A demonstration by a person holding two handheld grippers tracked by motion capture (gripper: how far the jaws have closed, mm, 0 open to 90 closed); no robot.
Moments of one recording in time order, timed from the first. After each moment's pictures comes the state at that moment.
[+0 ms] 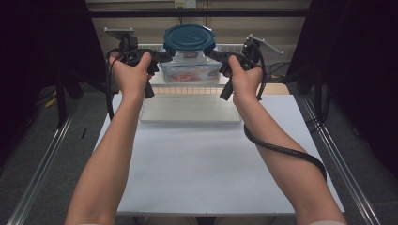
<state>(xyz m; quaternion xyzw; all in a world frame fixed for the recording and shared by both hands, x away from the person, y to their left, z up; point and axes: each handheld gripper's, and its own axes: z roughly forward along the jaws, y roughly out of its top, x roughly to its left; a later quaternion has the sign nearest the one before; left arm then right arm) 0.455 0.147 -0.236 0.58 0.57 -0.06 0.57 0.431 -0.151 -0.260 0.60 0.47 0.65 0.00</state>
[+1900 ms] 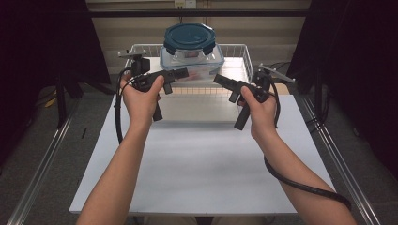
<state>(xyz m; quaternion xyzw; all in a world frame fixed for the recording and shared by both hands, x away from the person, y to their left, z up) 0.411 0.126 -0.272 0.62 0.51 -0.04 0.60 0.373 -0.177 -0.305 0.55 0.51 0.66 -0.01</state>
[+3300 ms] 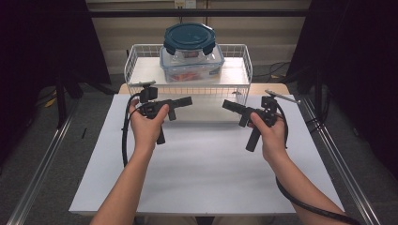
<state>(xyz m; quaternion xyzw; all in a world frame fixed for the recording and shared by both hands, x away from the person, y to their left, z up) 0.392 0.124 -0.344 0.65 0.50 -0.06 0.57 0.344 -0.205 -0.360 0.54 0.55 0.64 -0.01</state>
